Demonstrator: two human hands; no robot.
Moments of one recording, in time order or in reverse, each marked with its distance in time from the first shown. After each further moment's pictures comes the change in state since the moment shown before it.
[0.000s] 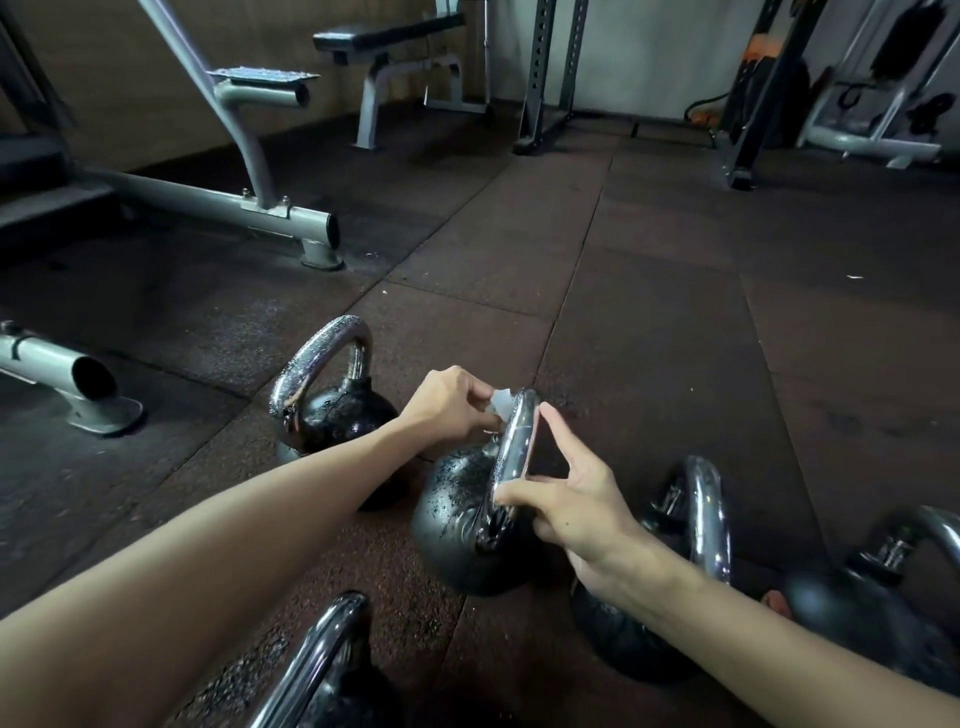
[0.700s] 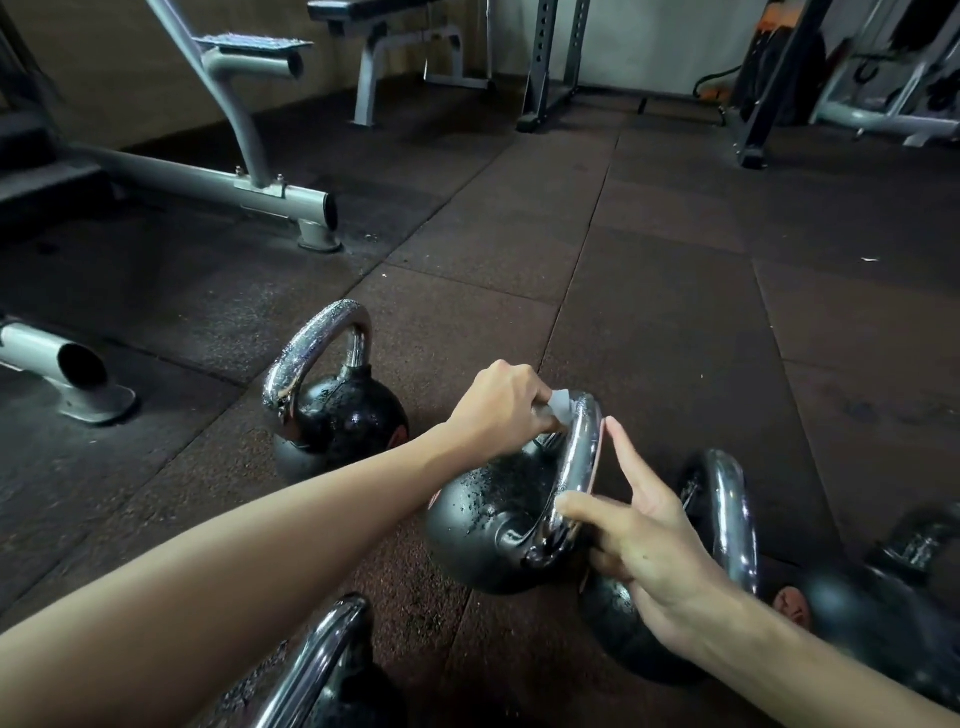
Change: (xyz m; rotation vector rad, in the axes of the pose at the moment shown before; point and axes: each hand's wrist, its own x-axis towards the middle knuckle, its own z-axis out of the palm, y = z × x) left_hand 0.005 0.035 0.033 0.167 0.017 0.215; right_hand -0.024 0.009 -0.031 0.045 0.082 0.022
